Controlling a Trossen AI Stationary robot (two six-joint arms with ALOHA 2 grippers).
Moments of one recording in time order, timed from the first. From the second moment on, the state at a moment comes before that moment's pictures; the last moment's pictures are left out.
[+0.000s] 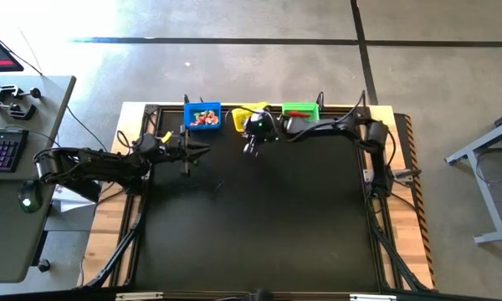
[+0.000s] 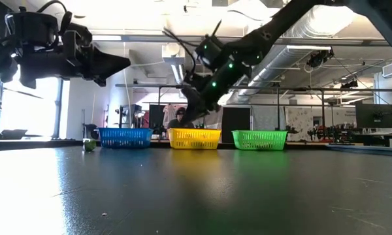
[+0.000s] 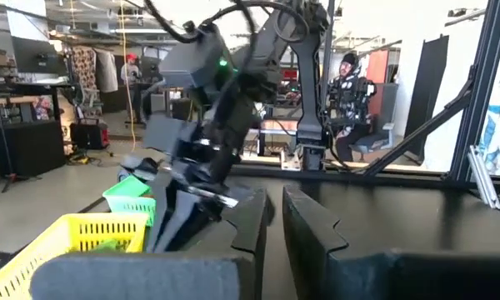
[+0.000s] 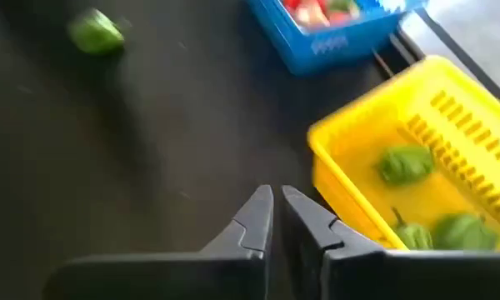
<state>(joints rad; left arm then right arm) 0.52 1.08 0.03 1.18 0.38 -0.06 -0.37 2.02 1.36 -0.05 0.01 -0.06</state>
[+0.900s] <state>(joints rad) 0.52 1.08 0.03 1.14 0.38 -0.03 -0.41 2.16 1.65 -0.26 0.00 0.04</state>
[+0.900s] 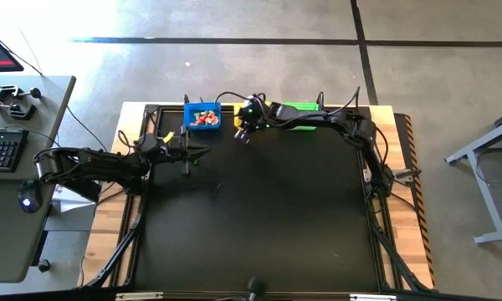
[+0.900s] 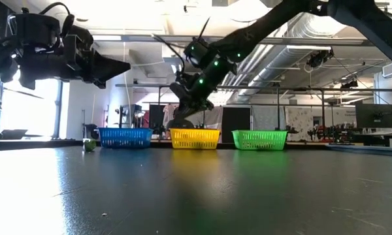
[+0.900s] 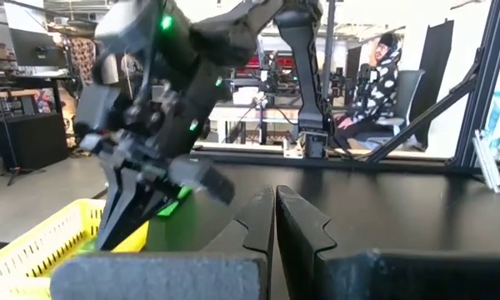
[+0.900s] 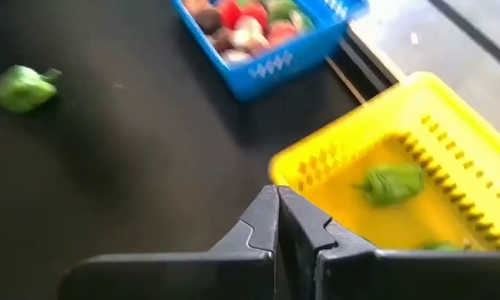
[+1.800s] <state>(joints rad) 0.27 1.09 0.56 -0.40 0.03 0.11 -0.26 1.88 0.82 0.75 0.10 0.10</state>
